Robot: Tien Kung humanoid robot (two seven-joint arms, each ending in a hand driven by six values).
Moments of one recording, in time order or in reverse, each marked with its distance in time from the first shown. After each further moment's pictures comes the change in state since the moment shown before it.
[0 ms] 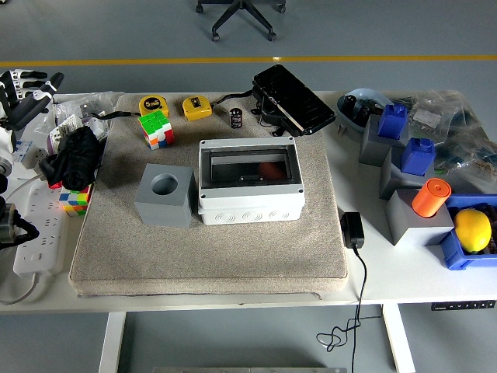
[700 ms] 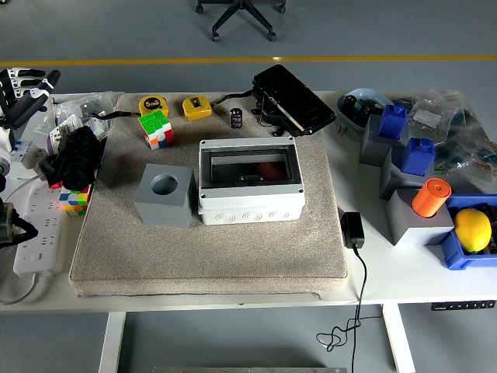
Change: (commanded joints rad) left arm 0.002 -0.002 -0.011 -0.012 -0.003 -0.005 0.005; right arm 0.002 0.001 0.011 0.000 -0.004 0.001 -0.001
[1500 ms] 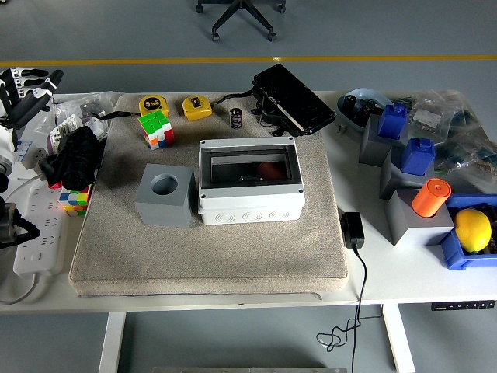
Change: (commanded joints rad) left arm 0.002 -0.005 0.008 -0.007 -0.008 -0.003 0.003; right arm 0.005 0.001 -0.001 0.001 0.001 0.005 -0.006
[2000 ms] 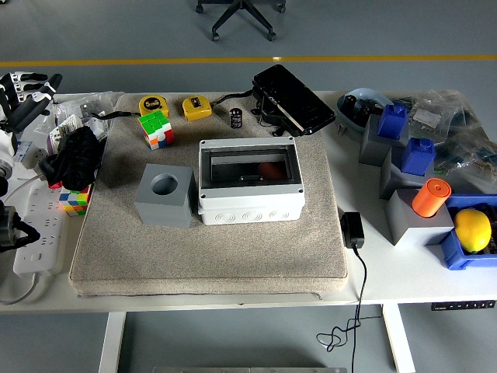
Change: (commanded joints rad) left arm 0.014 -0.002 -0.007 -0.002 -0.003 0.000 0.000; right arm 0.001 -0.002 -0.008 0.001 -0.002 0.002 -0.002
